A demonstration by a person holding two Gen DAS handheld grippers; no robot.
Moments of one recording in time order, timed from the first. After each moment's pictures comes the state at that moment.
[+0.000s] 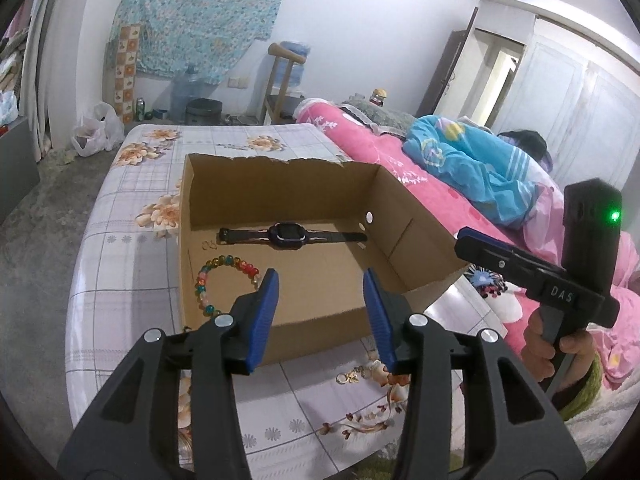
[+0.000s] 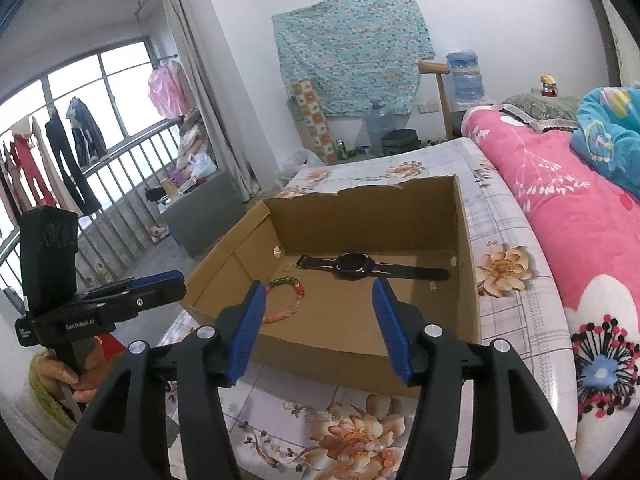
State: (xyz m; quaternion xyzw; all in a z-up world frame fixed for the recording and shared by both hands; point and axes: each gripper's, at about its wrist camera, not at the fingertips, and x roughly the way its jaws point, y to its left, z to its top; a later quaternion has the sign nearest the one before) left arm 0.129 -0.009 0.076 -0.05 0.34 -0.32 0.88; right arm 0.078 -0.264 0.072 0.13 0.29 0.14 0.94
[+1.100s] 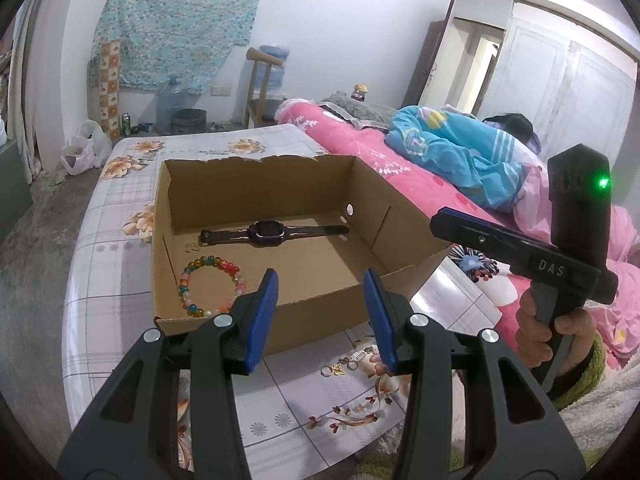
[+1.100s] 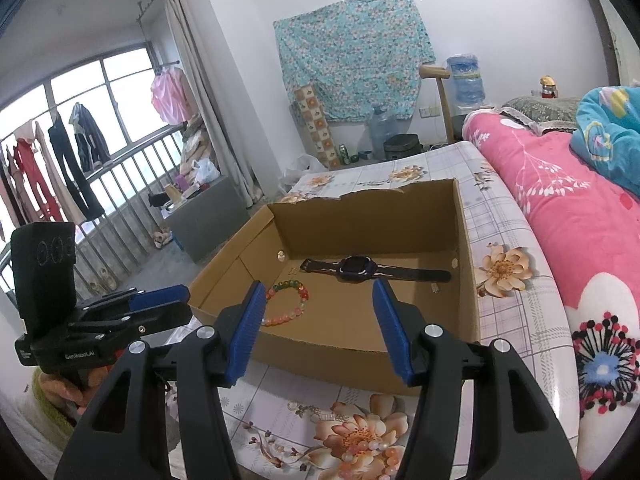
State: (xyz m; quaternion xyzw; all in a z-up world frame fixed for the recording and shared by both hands) left arm 0.109 -0.026 0.079 -0.02 0.33 -0.34 0.88; right arm 0.076 -0.265 0.077 0.13 0.29 0.14 0.94
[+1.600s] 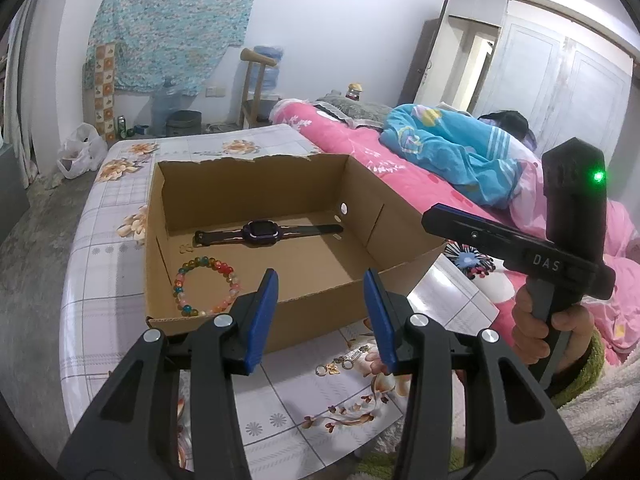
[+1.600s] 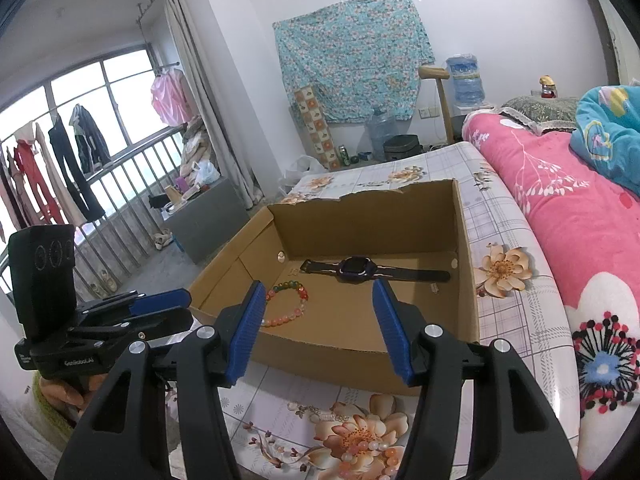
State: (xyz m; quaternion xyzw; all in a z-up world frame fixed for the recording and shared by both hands) left arm 0.106 -0.029 0.077 -0.01 0.33 -0.35 0.88; right arm 0.077 -0.267 0.077 0.13 0.29 0.14 0.94
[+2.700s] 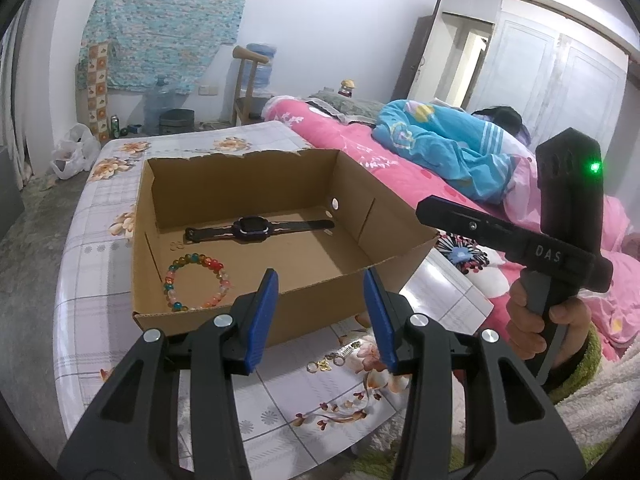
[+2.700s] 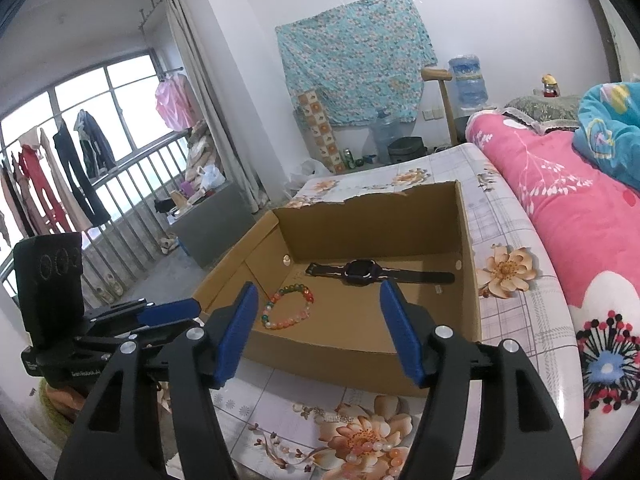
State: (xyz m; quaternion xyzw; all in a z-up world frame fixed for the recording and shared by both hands) left arm 0.098 -0.035 0.073 -0.01 0.33 -0.36 0.87; right arm 0.076 -0.261 0.075 0.13 0.28 0.15 0.94
